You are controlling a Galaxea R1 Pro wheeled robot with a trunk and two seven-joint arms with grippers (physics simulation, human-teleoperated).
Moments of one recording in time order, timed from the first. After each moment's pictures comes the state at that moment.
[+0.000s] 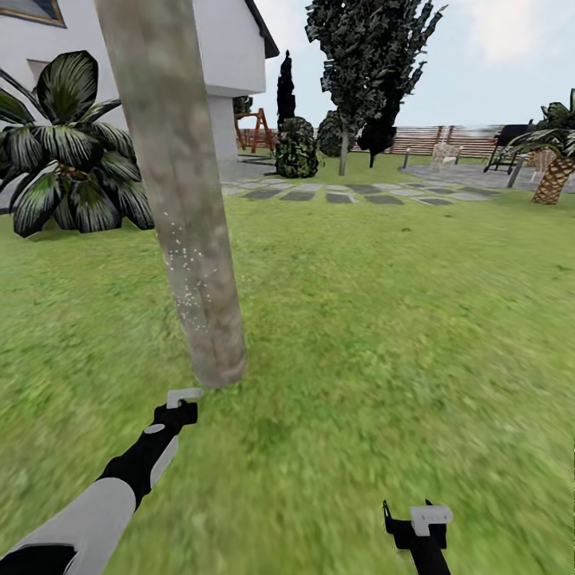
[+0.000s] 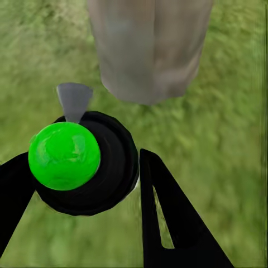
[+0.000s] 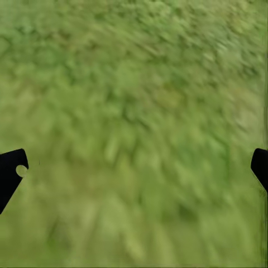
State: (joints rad) left arm -0.74 0.06 -0.01 -0.44 0.08 0.01 0.10; right arm -0.45 -0.05 0.05 -0.08 0.08 -0.70 -0.17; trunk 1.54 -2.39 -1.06
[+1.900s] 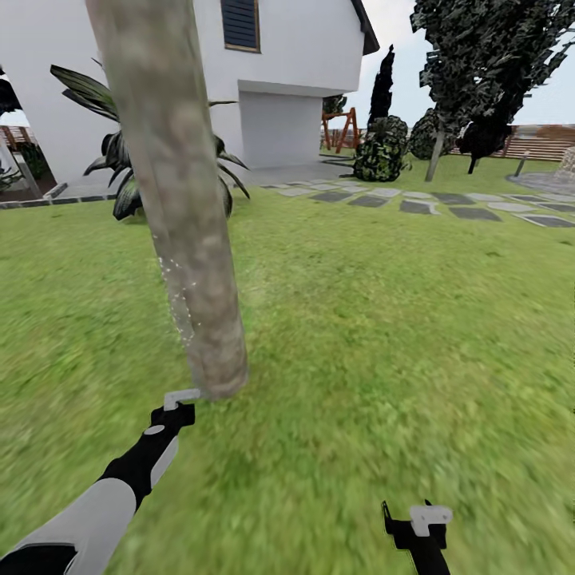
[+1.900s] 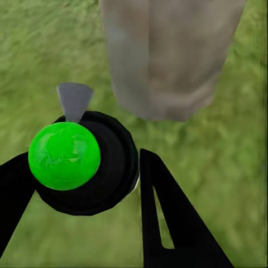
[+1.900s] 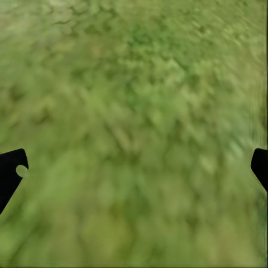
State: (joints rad) left arm -0.74 0.06 -0.01 -0.43 0.11 0.01 0.16; right arm -0.45 -0.05 0.05 -0.08 0.08 -0.70 -0.17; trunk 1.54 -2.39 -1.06
